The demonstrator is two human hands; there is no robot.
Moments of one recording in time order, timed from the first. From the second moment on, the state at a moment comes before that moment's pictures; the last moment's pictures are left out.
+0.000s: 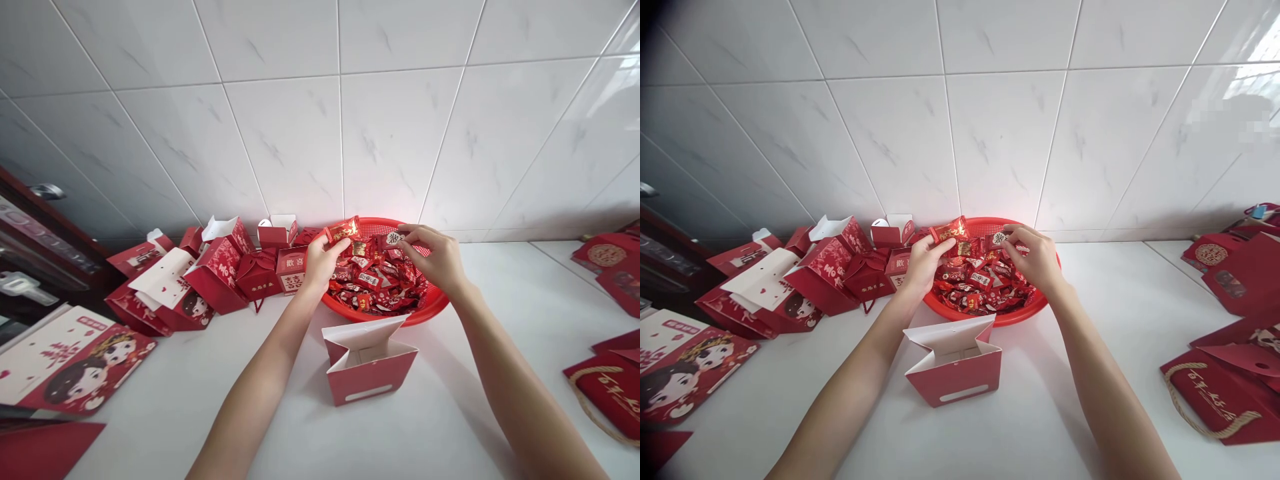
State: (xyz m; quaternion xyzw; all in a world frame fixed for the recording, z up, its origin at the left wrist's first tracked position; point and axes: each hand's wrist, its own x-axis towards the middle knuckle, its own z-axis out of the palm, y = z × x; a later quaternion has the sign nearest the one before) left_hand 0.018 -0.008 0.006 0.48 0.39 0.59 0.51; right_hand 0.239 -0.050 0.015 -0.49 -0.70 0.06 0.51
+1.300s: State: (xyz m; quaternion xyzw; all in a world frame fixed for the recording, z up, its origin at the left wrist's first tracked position) left_hand 0.022 -0.017 0.008 0.62 0.31 0.52 0.50; right_hand 0.207 -0.055 0.015 -0.51 -0.55 0.27 0.61
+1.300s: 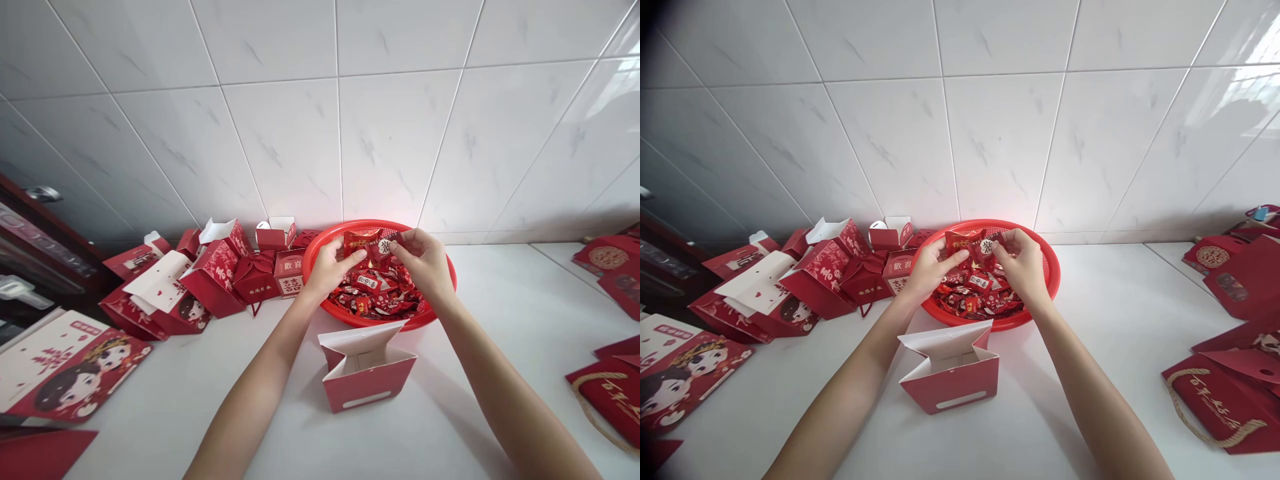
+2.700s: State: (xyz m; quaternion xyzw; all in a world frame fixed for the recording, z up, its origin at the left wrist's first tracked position) left_hand 0.019 -0.013 0.012 0.45 0.35 0.63 0.53; right_hand 0.202 -0.060 0.017 -0.49 -0.81 0.31 -0.06
